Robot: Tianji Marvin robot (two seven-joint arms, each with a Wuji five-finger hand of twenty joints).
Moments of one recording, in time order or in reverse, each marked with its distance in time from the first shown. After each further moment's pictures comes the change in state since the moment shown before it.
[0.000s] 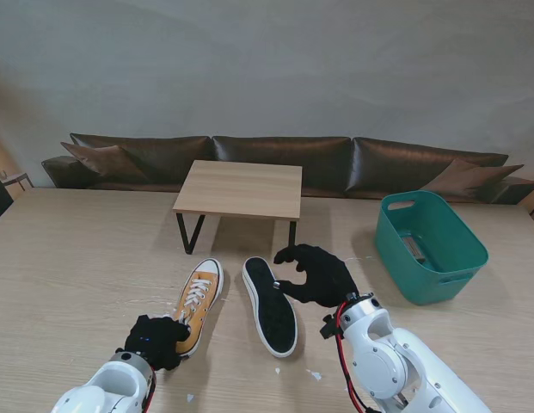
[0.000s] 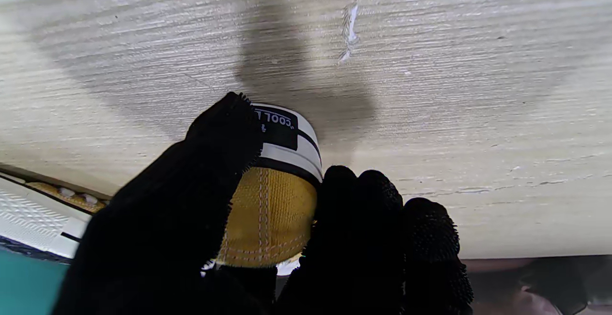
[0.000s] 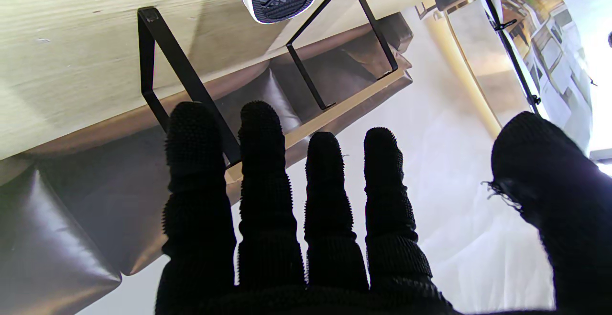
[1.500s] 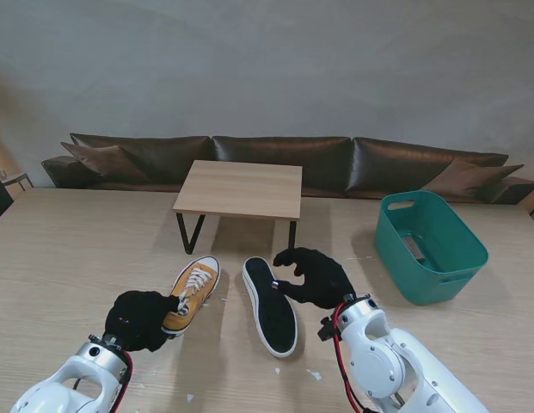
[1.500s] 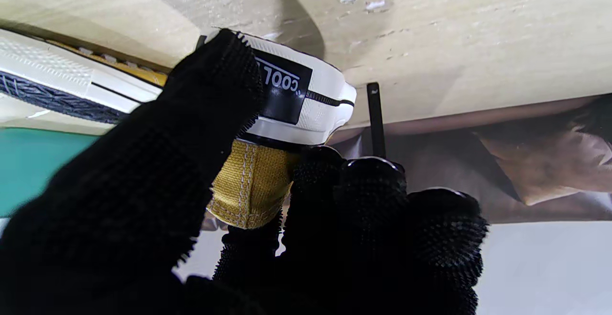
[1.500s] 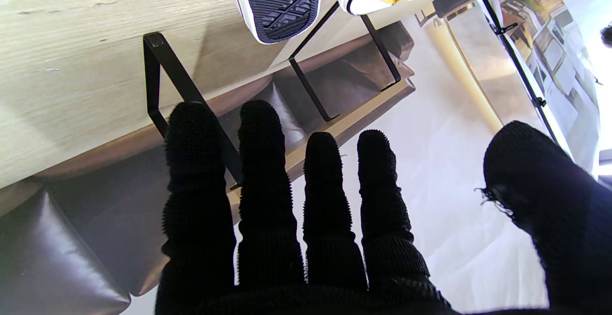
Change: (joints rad) left arm 0.098 -0.026 -0.203 -0.062 0.083 -0.319 0.341; right arm 0.014 -0.003 -0.019 0.024 0.035 0.009 0.017; left_hand -0.067 -0.338 0.205 -0.067 0.167 0.016 -0.051 0.293 0.484 -0.172 -0.028 0.162 0.543 -0.110 0.004 -0.124 0.525 -0.003 0.198 -0.386; right_hand 0.000 0.060 -0.004 0.017 -0.014 0.052 0.003 0.000 0.000 0.013 0.000 0.000 0.010 0.000 0.003 0.000 0.000 0.001 0.000 0.019
